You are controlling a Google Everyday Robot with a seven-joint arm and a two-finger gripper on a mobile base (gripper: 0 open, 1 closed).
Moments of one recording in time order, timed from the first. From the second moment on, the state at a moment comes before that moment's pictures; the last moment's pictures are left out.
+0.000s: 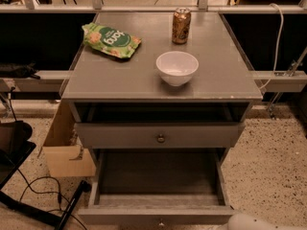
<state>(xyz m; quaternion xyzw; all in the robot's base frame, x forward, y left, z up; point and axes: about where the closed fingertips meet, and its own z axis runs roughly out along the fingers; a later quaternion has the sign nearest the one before) 0.280 -0.152 0.337 -0.55 0.79 0.24 0.13</state>
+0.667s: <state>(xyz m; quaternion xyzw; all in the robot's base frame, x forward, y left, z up) 0.332 -0.101 0.252 -0.52 0.78 0.26 0.23</state>
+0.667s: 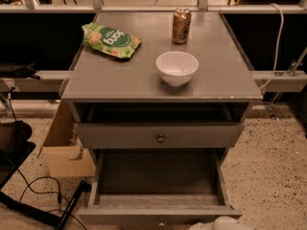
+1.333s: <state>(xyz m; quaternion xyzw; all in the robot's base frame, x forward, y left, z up) 0.371 -0.088 0.241 -0.49 0.78 0.27 0.28</state>
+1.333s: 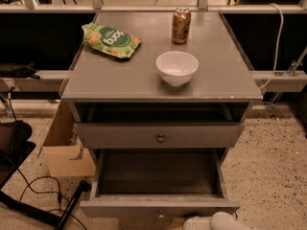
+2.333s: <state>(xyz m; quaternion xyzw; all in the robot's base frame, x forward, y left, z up) 0.439 -0.077 0.277 -0.50 0.76 0.25 0.32</state>
